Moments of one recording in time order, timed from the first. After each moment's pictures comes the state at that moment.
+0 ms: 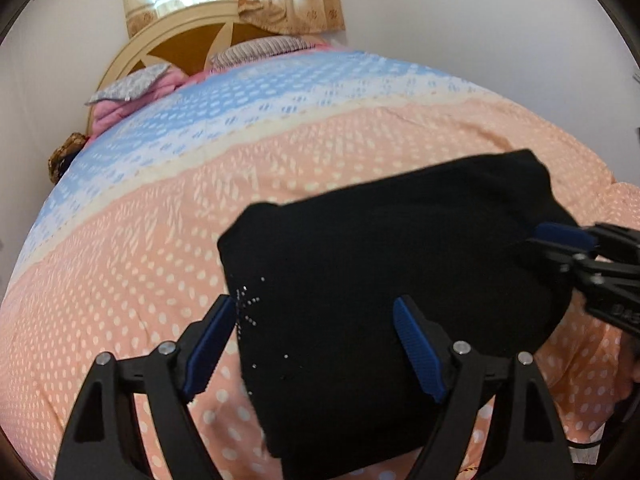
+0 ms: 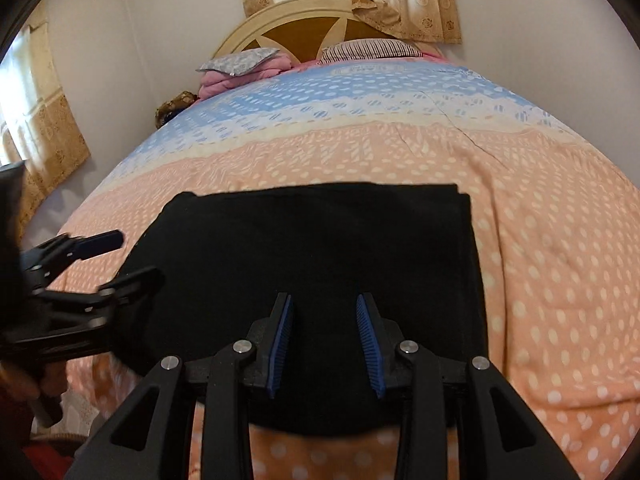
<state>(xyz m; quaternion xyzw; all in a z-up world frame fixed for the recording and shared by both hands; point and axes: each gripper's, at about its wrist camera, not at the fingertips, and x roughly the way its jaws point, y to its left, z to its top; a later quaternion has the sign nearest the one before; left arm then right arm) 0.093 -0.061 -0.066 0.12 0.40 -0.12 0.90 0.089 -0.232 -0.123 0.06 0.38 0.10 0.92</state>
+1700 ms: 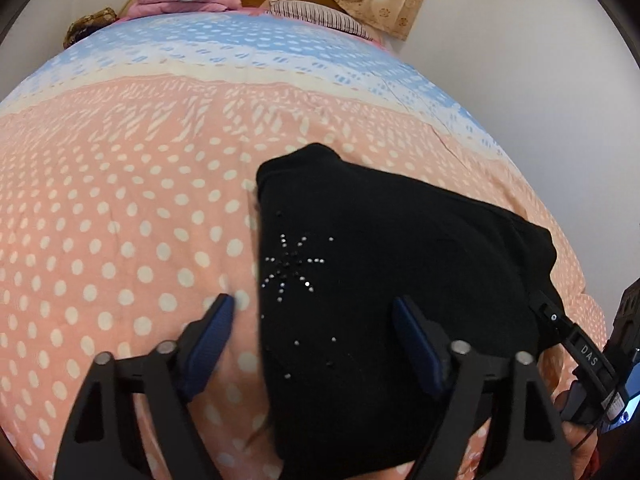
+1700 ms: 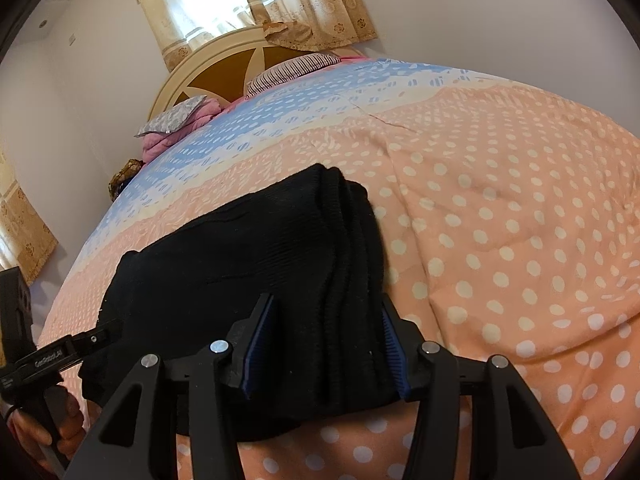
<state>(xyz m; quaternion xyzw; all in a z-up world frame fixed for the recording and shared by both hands) 0.114 -0.008 -0.094 -0.11 0.46 -0.11 0.87 0.081 -0.273 -0.149 0.19 0.34 -0.01 0.92</state>
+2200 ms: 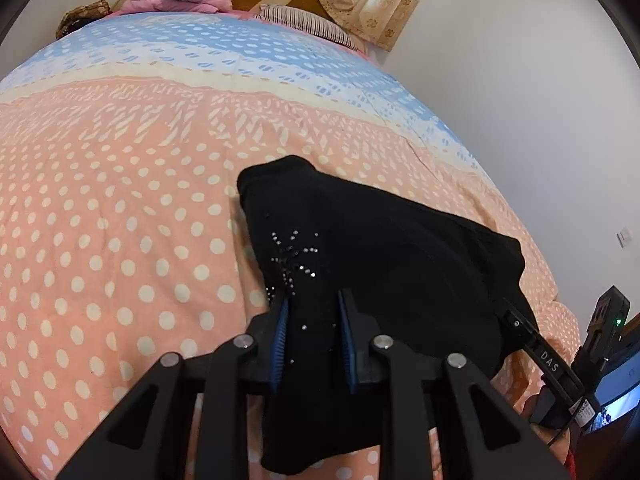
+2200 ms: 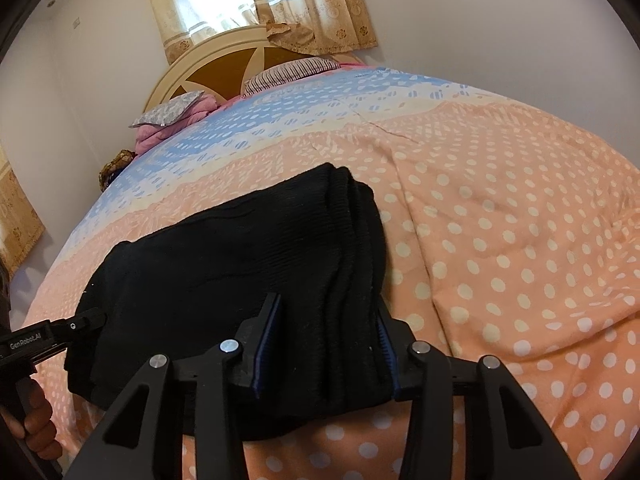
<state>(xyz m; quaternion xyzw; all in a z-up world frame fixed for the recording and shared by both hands) 0.111 0.000 -0.089 -0.15 0.44 -0.15 0.87 0.077 -0.258 -0.143 0.15 0.33 -0.03 0.93</state>
